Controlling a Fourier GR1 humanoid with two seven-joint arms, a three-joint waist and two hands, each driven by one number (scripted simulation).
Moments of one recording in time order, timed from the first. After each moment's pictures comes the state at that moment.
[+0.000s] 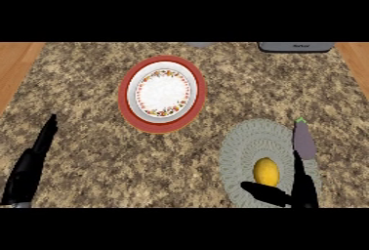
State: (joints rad) left arm 0.08 0.45 -0.06 -1.46 -0.01 0.18 -0.15; right arm 0.13 -0.32 0.45 -1.68 0.32 -0.71 0.92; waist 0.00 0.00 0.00
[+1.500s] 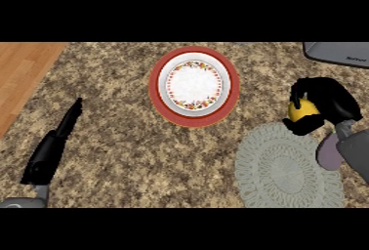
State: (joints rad) left arm -0.03 0.38 -0.09 -1.51 -0.10 0.05 -0.12; right arm -0.53 -0.70 0.45 -1.22 0.43 -0.07 0.15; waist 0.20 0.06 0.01
